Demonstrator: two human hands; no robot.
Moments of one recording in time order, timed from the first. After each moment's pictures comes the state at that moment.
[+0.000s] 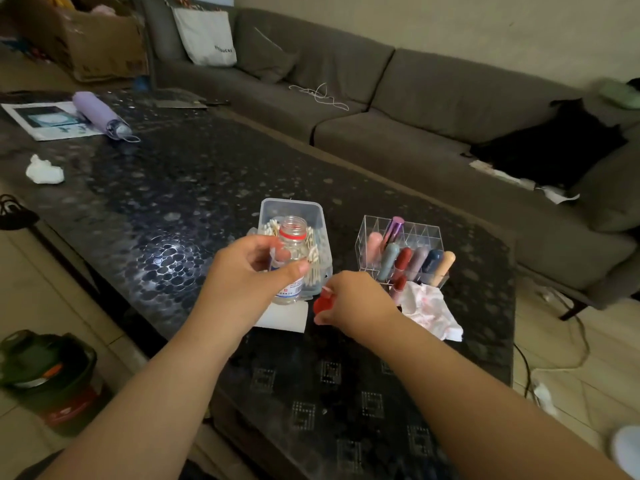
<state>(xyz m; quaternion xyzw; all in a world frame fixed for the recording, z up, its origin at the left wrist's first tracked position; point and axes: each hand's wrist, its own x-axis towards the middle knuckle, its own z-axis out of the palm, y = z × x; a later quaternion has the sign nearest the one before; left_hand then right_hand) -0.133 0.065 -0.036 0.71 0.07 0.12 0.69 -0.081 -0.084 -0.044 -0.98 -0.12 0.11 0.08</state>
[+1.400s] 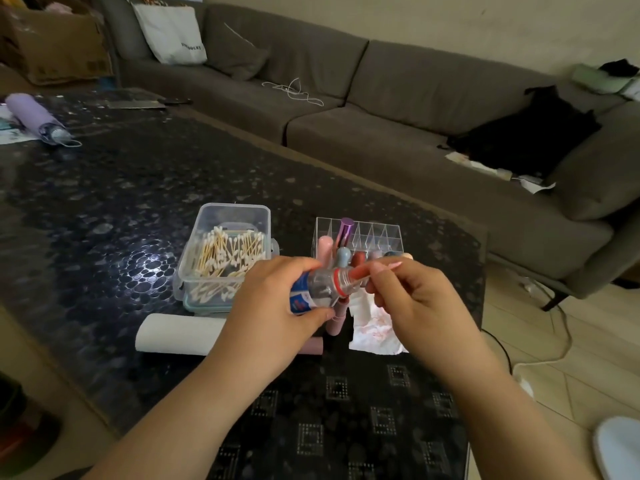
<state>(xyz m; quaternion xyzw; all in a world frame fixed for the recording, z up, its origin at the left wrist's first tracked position) -0.114 -0.029 -0.040 0.88 -0.09 0.17 0.44 -0.113 -0.194 -0.001 -0.86 -0.11 -0.06 0.50</state>
